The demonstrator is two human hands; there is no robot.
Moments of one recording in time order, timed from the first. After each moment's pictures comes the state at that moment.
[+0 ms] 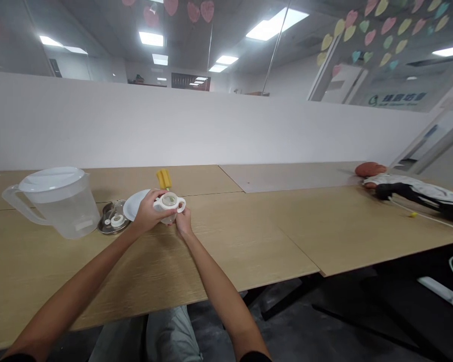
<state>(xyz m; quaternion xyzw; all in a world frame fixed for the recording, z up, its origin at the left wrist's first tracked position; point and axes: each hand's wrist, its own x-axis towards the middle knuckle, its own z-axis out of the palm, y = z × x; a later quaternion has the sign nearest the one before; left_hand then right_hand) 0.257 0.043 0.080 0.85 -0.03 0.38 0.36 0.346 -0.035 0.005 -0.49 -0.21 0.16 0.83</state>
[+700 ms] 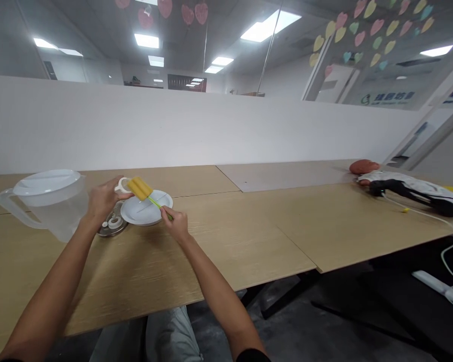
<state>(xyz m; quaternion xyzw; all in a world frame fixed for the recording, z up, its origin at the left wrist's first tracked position) 0.226 0.151 0.112 0.91 0.16 0.38 -0.03 0.337 -0.048 0.006 -0.70 -0.40 -0.19 0.57</state>
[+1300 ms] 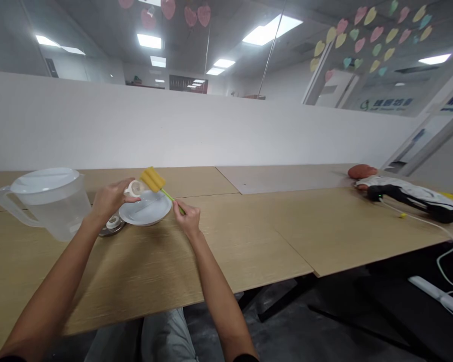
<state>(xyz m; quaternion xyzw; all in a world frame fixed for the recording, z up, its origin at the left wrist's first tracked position) 0.230 0.125 0.118 0.93 0.09 0.34 -0.08 0.361 -0.075 0.024 -0.68 -0.38 -0.37 0.50</state>
